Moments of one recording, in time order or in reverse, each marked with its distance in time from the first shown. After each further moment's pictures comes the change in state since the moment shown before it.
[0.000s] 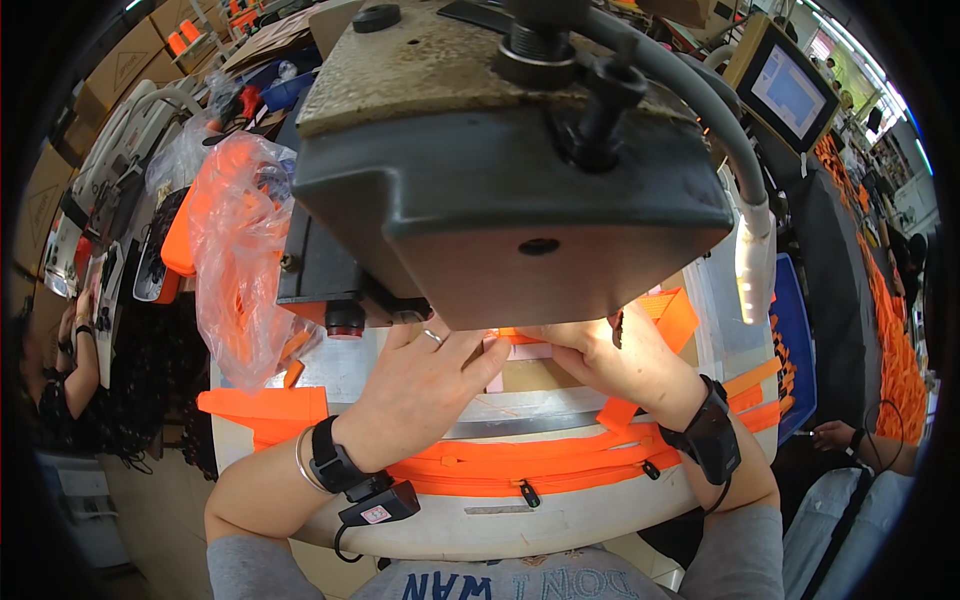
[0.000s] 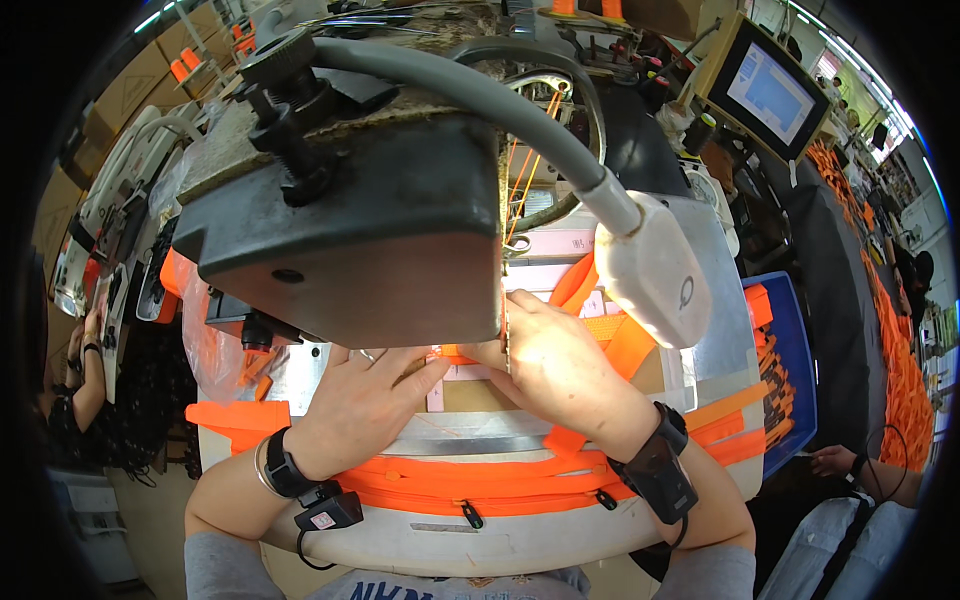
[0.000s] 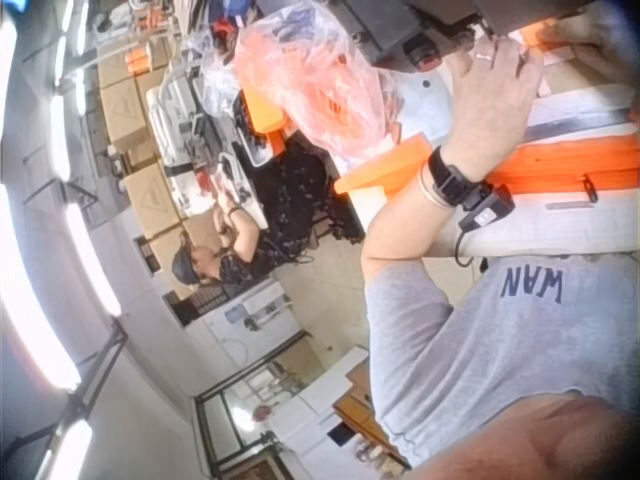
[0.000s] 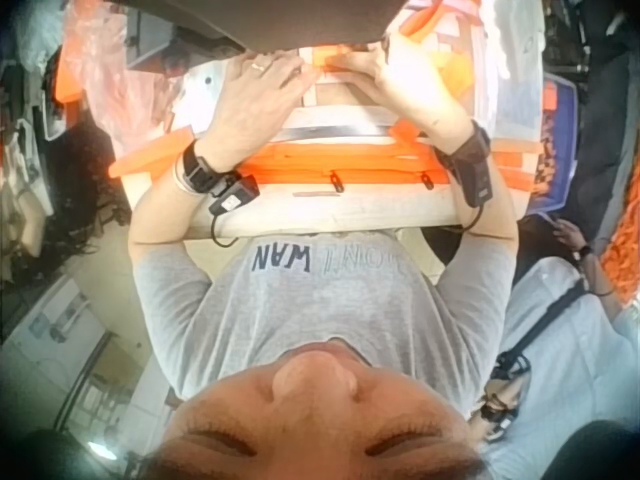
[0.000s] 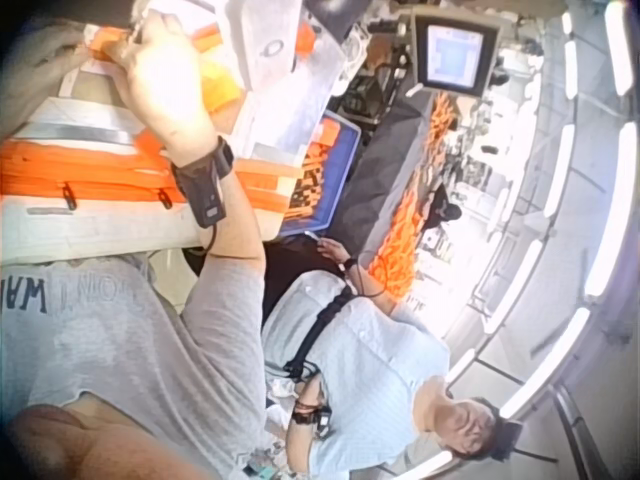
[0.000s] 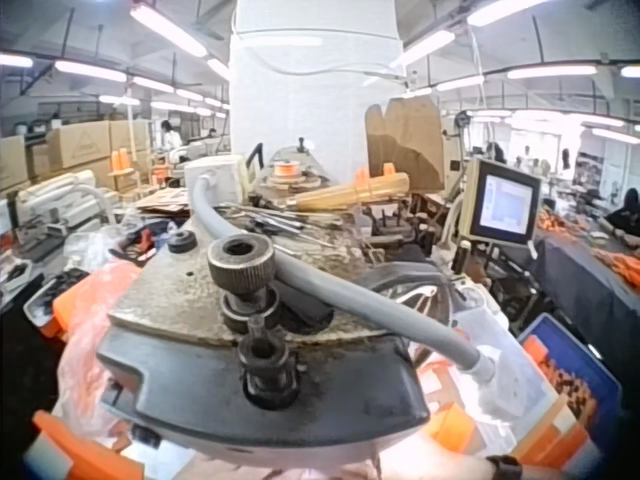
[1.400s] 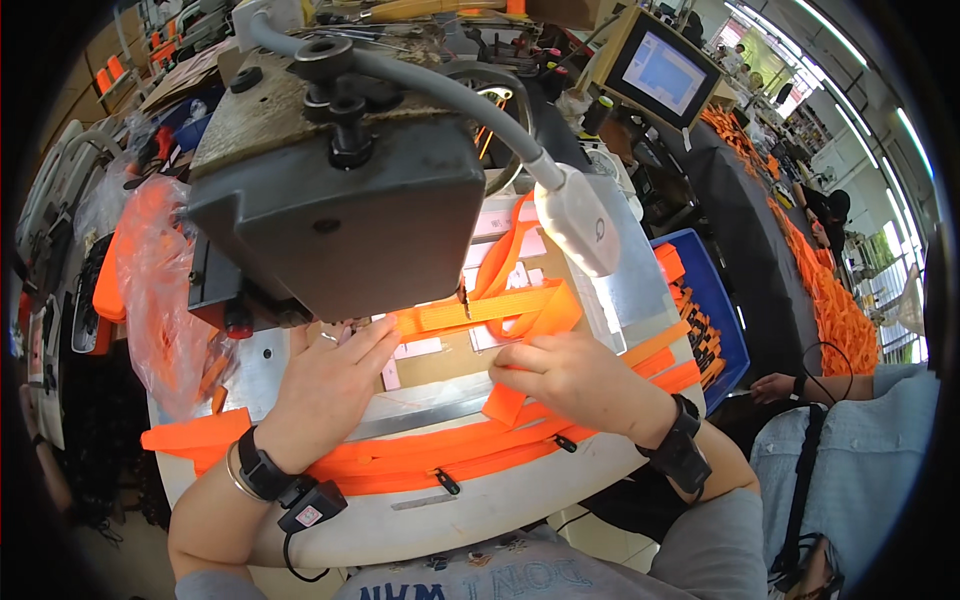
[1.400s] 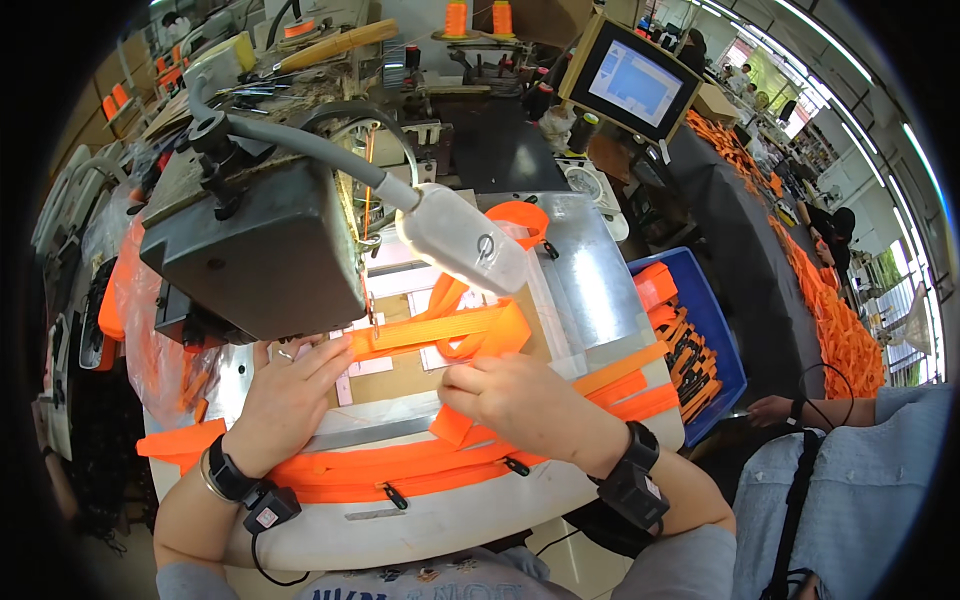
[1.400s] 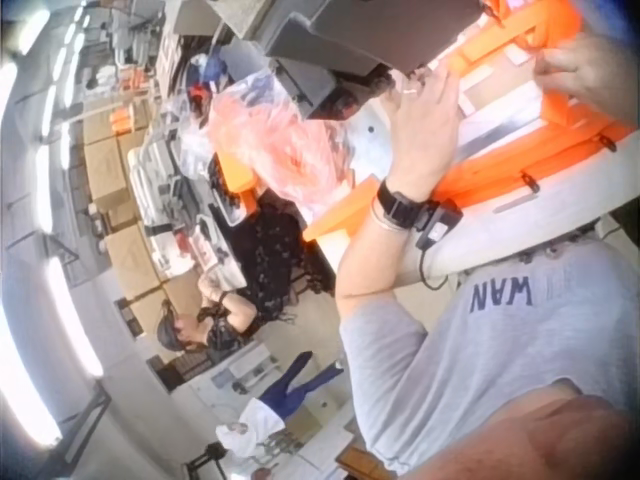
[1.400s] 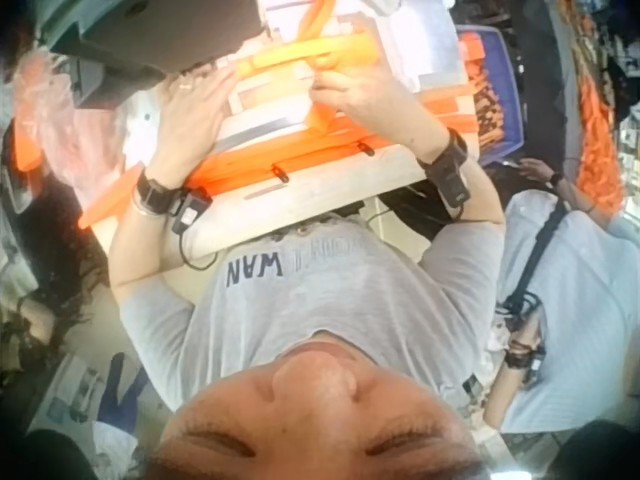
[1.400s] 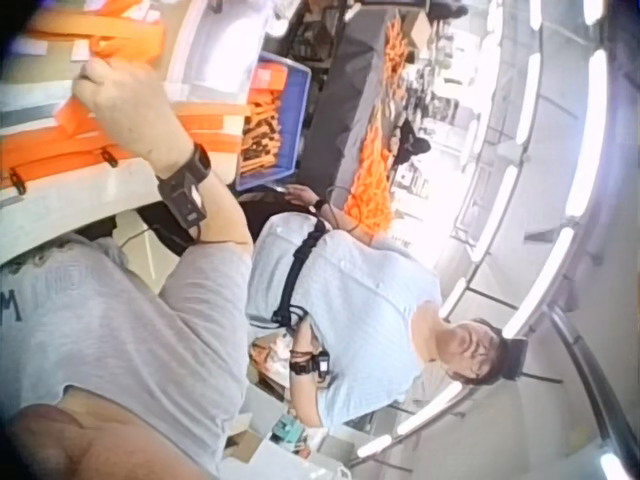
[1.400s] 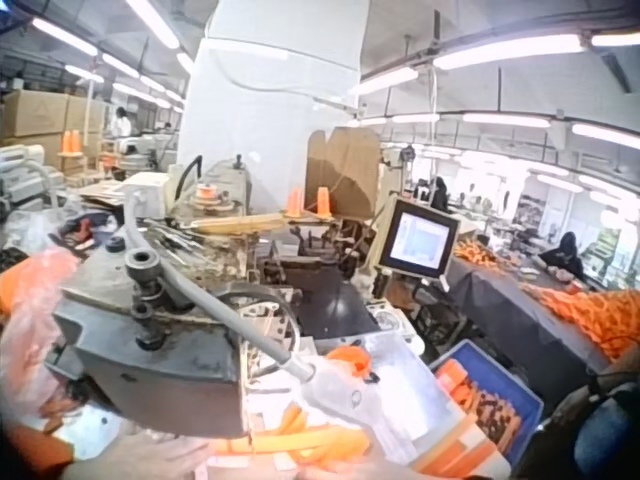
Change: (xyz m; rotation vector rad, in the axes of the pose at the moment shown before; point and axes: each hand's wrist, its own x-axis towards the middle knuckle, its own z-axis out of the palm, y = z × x) left_hand -0.002 0.000 0.007 -0.072 -0.027 -0.041; right_hand -0.073 -0.026 -0.051 -0.254 -0.315 0.044
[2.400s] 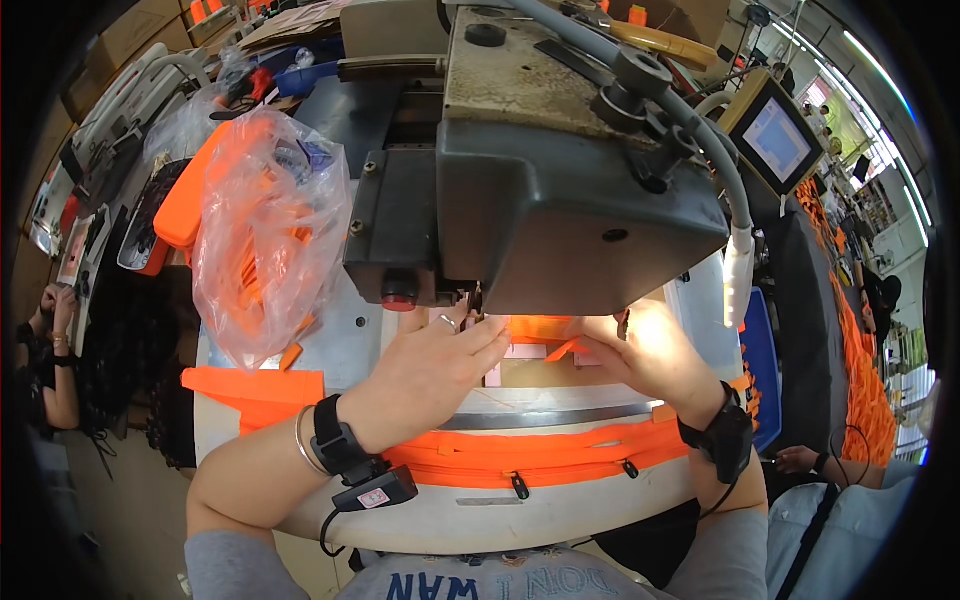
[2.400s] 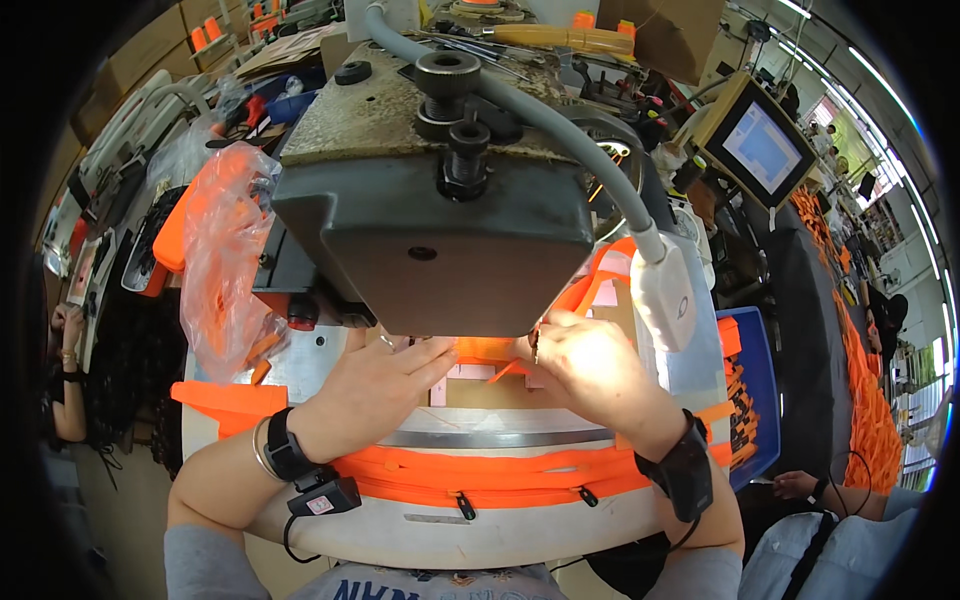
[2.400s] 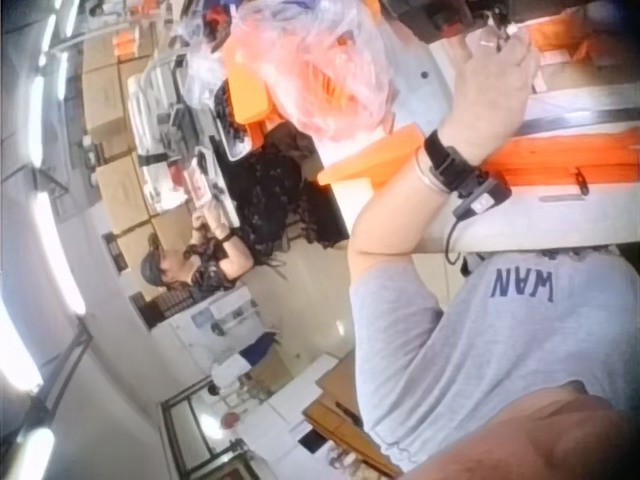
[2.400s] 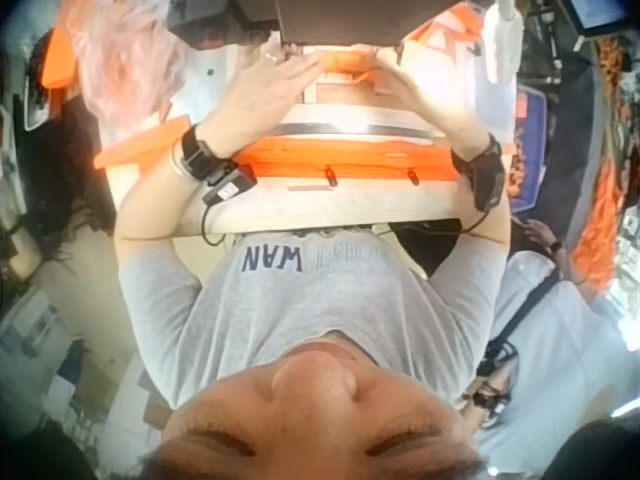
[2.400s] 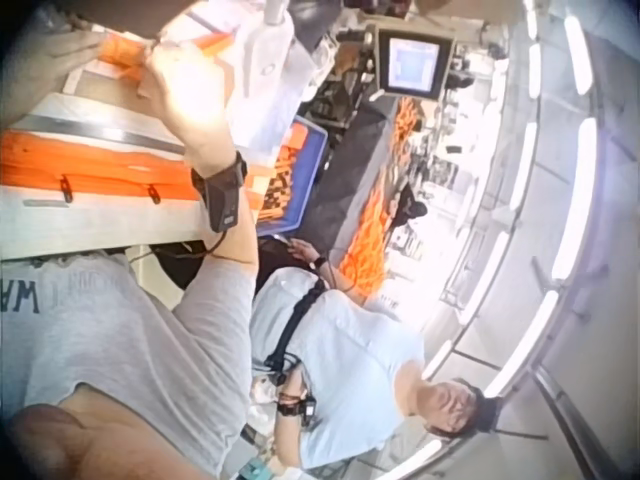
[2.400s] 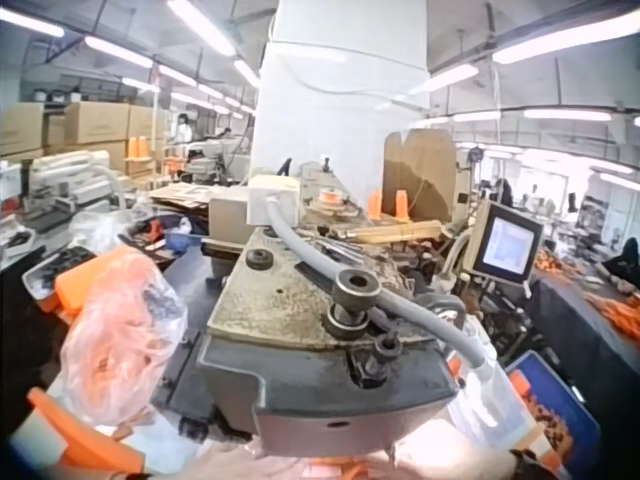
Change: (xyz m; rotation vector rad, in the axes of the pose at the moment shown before) left_hand -0.004 -0.006 0.011 0.013 0.043 -0.004; right_hand 0.071 0.016 -0.007 0.075 -0.031 0.065
